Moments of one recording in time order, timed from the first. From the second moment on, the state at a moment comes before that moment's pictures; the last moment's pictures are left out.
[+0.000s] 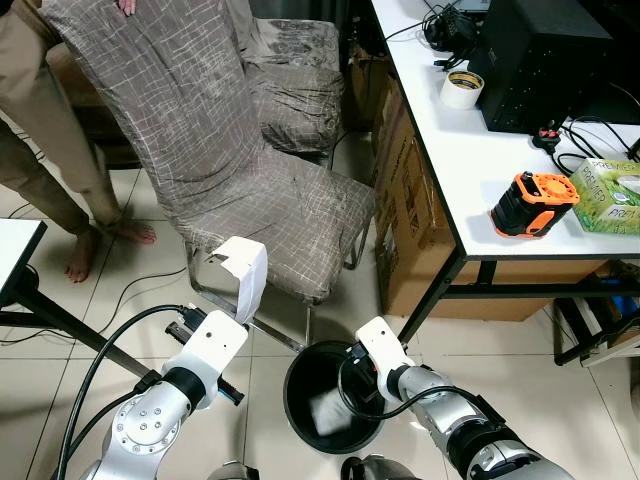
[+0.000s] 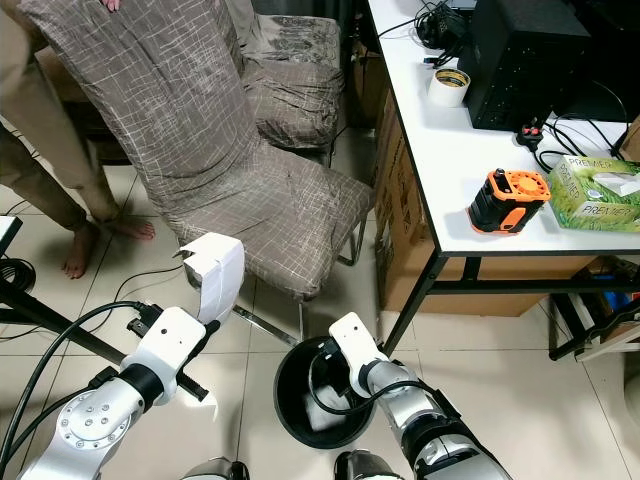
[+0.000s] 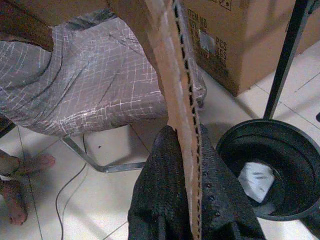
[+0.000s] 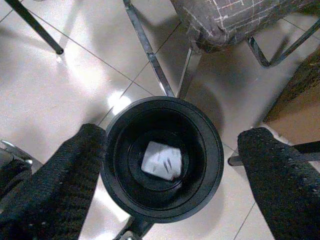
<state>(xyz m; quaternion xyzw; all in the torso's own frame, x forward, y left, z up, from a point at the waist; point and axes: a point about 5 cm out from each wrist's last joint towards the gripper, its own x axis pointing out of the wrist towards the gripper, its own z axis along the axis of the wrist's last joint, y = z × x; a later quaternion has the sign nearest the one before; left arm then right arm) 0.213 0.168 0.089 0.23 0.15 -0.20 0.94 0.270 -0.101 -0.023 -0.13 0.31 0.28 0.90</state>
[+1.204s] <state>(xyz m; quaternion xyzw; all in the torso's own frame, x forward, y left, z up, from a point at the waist) 0.226 0.162 0.027 0.12 0.19 -0.11 0.97 0.225 -0.140 0.019 -0.06 0.16 0.15 0.97</state>
